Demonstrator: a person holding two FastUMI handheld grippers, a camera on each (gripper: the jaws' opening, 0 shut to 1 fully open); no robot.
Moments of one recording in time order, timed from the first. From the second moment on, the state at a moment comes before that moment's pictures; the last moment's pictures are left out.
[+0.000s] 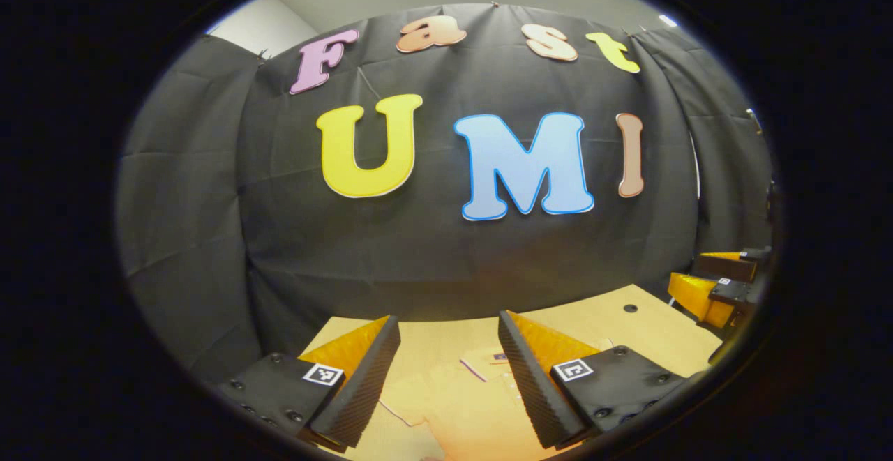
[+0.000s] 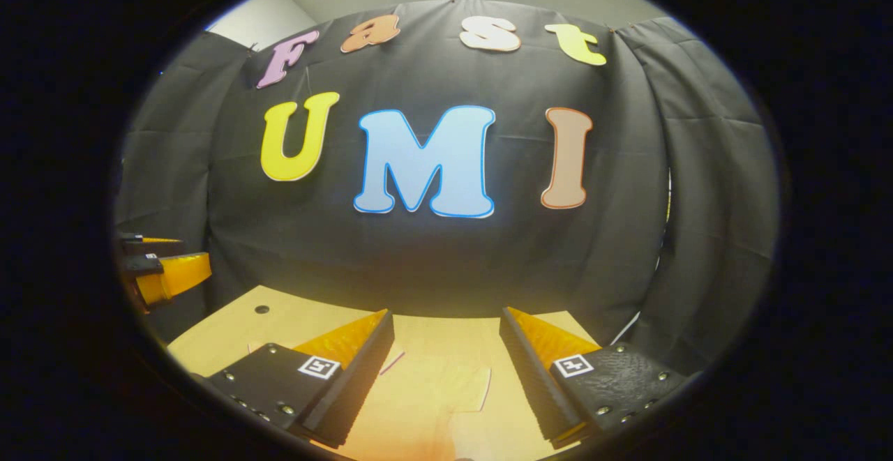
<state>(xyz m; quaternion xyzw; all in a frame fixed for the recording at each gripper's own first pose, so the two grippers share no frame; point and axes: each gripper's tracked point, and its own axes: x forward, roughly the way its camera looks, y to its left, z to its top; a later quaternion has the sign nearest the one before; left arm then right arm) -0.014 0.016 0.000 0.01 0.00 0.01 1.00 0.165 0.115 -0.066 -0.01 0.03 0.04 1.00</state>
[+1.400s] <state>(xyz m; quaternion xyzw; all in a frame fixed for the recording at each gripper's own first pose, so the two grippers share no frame) -0.084 0.095 -0.027 0.00 0.03 0.14 0.99 0.230 0.094 -0.352 -0.05 0.27 0.06 0.96</state>
